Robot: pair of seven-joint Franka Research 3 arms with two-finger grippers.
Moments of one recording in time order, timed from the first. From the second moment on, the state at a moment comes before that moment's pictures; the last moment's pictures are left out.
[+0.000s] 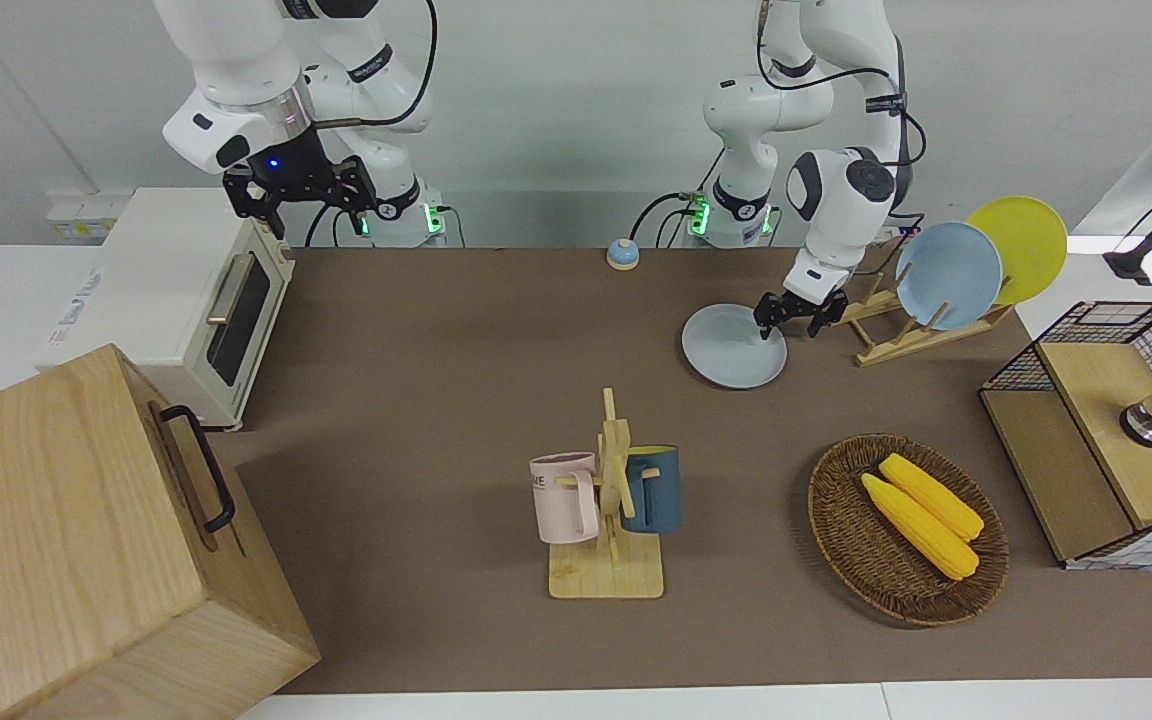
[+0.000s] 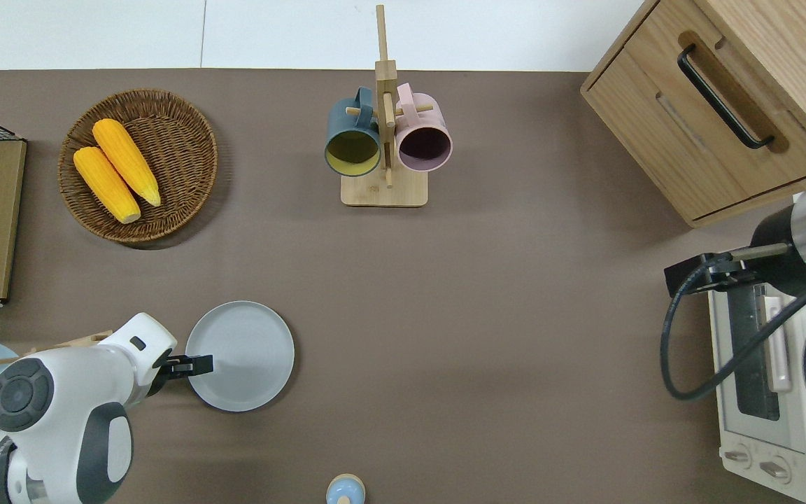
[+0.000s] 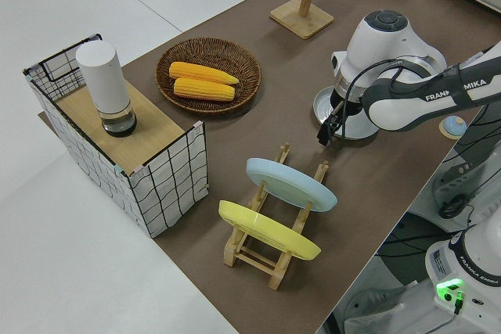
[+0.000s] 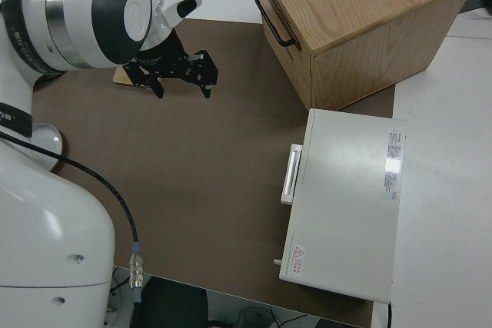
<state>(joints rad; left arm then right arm) 0.11 -0.18 -0.16 -2.64 -0.12 2.49 0.01 -0.26 0.02 0.38 -1.48 -0.03 1.38 0.04</state>
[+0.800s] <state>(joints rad) 0.11 -0.17 -0.17 -2.64 -0.12 2.51 -0.02 -0.26 0.02 0.38 -1.48 -0.03 1.38 0.04</state>
